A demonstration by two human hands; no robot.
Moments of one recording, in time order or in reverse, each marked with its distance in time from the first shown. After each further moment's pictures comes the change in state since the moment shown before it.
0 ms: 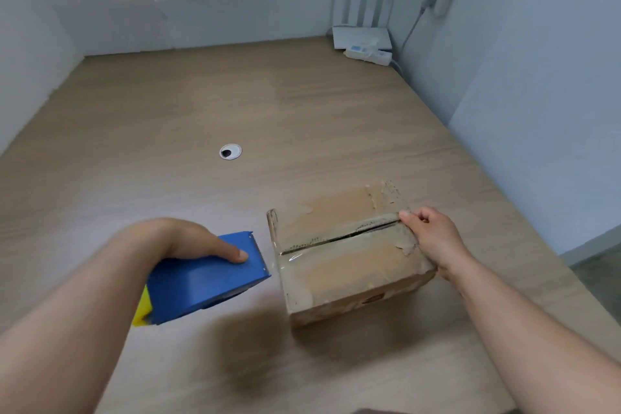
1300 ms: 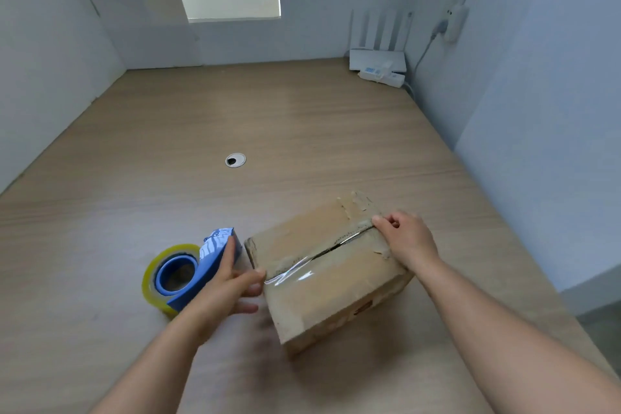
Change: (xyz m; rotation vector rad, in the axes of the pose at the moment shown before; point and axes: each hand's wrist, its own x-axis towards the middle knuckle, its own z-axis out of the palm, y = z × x) left_hand 0.026 0.030 0.143 -1.072 0.165 0.516; right_hand 0.031 -0.006 -0.005 -0.325 -0.106 -0.165
